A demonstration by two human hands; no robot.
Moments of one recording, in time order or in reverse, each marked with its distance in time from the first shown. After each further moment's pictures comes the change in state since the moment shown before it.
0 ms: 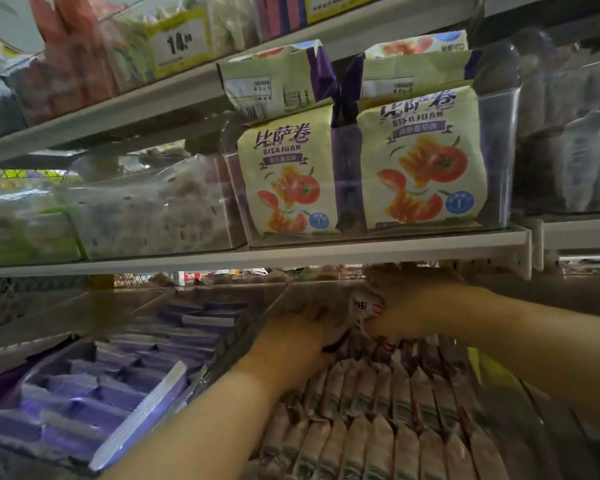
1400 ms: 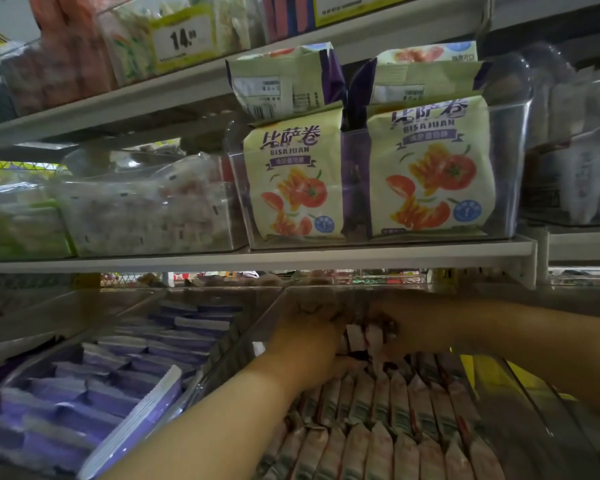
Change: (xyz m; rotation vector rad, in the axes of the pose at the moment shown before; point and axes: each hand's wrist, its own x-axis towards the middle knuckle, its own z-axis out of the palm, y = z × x) left_hand 0.023 0.005 0.013 -0.116 0.080 0.033; right_hand 0.023 0.029 0.025 0.189 -0.126 -0.395
